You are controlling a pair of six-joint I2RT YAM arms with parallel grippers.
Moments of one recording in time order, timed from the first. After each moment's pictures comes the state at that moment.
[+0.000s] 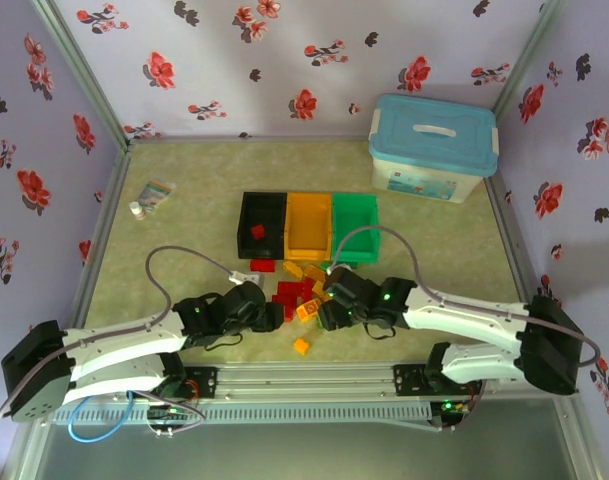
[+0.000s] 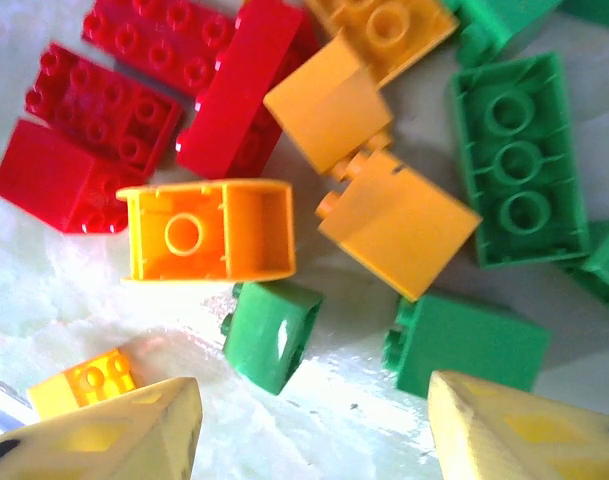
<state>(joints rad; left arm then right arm) -1.11 1.01 0.44 -0.35 -0.17 -0.94 1.11 1.22 0.71 -0.62 0.08 0.66</state>
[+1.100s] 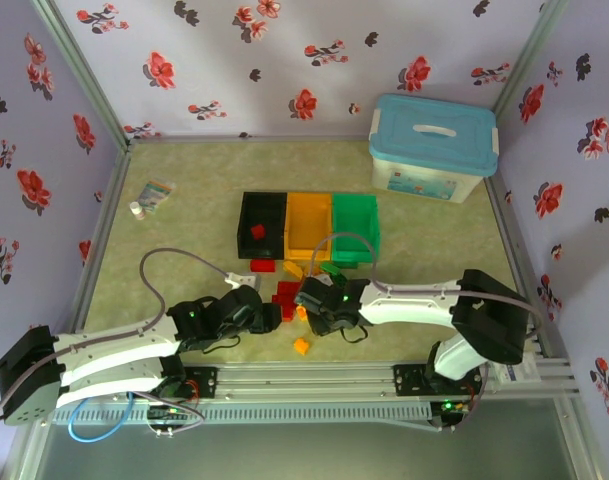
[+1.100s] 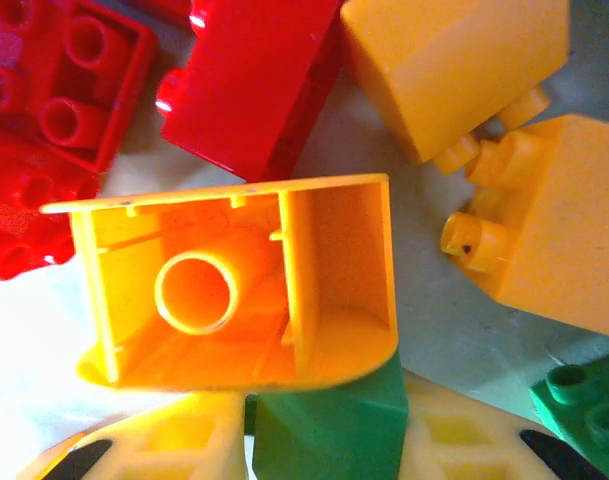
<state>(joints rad) -1.13 0.96 0.42 -0.36 -0.21 -0.96 1.18 1.51 0.80 -0.55 0.11 0.76</state>
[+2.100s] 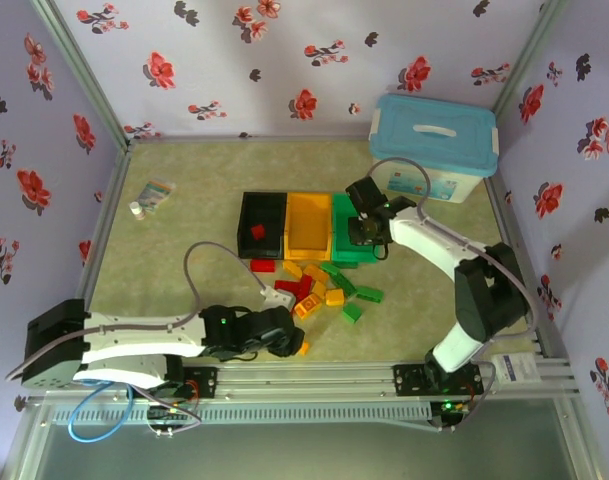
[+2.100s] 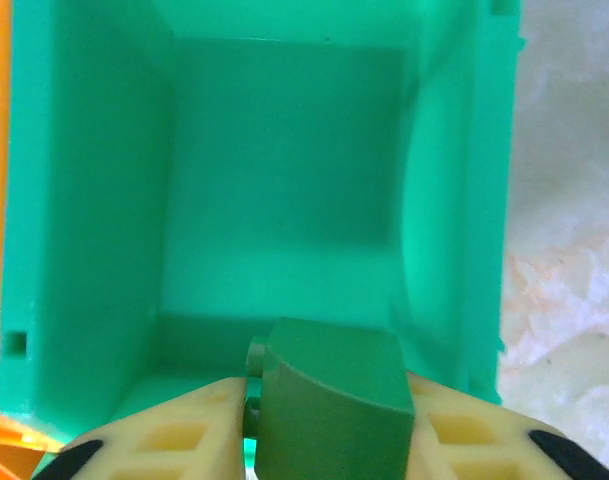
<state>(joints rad) -1.41 1.21 0.62 -0.45 -0.26 -0.90 0.52 1.65 1.17 -0.69 0.13 0.42</state>
